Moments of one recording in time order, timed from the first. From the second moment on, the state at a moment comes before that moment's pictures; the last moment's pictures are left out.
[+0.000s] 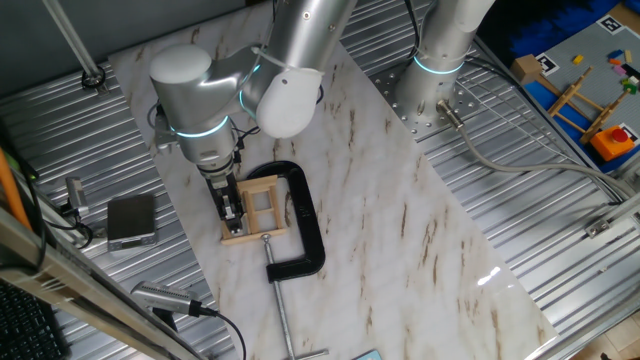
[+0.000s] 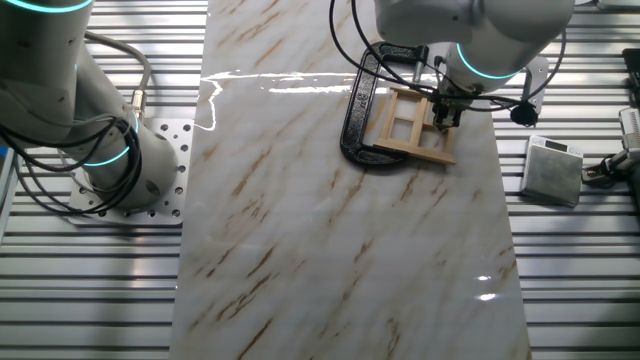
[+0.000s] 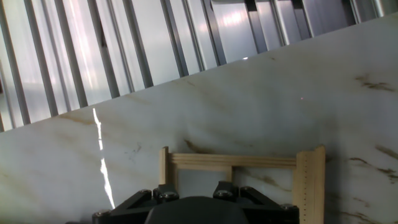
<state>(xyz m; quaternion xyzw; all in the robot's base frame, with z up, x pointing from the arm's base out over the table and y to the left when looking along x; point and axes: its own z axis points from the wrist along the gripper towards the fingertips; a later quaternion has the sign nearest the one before) 0.598 0.120 0.025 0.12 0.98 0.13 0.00</state>
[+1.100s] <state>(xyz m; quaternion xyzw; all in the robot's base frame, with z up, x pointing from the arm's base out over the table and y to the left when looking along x) 0.592 0.100 0.026 0.09 0.99 0.13 0.00</state>
